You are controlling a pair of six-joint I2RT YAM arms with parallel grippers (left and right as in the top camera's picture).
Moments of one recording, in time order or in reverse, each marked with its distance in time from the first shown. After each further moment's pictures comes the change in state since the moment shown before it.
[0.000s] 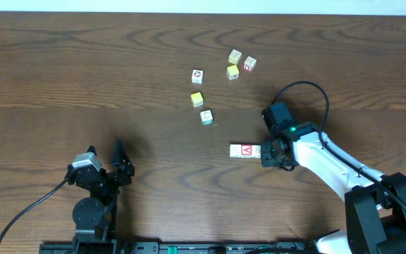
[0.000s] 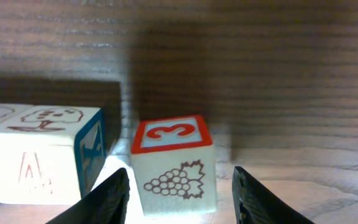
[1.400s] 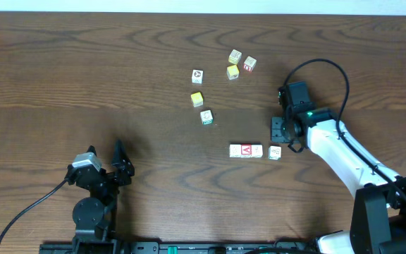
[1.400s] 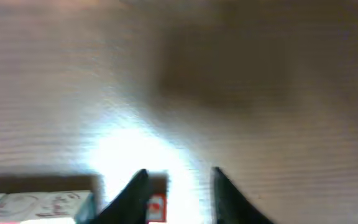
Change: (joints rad) left arm 0.000 0.000 0.000 0.000 0.000 0.000; right arm -0.123 0.000 0.124 0.028 0.045 -0.073
